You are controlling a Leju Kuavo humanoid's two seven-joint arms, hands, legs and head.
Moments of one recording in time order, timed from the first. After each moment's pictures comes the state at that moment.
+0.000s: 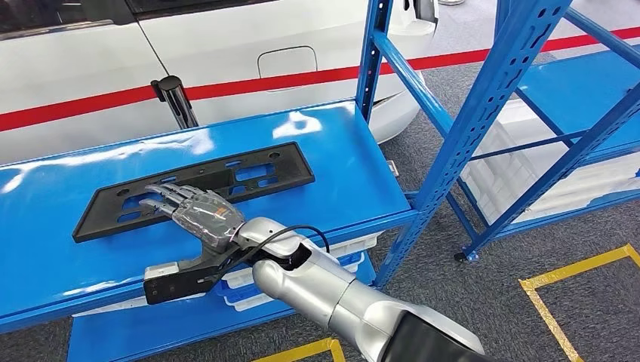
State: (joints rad) left arm -0.05 -0.11 0.26 -0.18 -0.15 0.42 0.37; right arm -0.73 0.30 0.87 -0.82 0.76 -0.10 -0.21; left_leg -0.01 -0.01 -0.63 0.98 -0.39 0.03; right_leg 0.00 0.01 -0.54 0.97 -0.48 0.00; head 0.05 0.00
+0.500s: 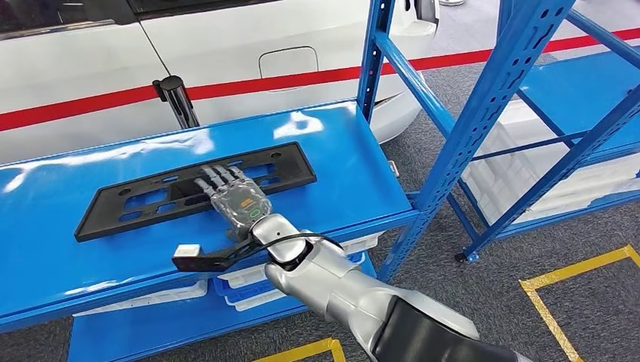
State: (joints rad) left arm -0.05 -0.11 0.27 -0.18 -0.16 0.46 0.33; right arm -0.82 0.32 0.92 -0.50 1.08 -0.35 0.13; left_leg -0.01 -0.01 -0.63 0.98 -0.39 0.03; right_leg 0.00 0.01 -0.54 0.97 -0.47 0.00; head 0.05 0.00
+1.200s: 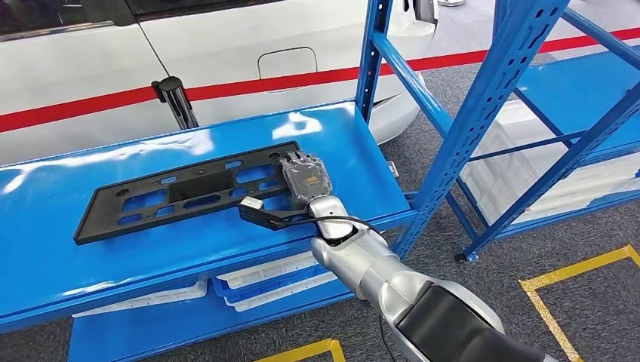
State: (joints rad) left arm -0.05 -0.11 0.28 -0.18 -0.20 0.44 0.26; right arm -0.81 0.21 0.66 -0.43 1.16 -0.42 0.20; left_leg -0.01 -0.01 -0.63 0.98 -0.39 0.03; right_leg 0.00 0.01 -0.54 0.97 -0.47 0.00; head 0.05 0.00
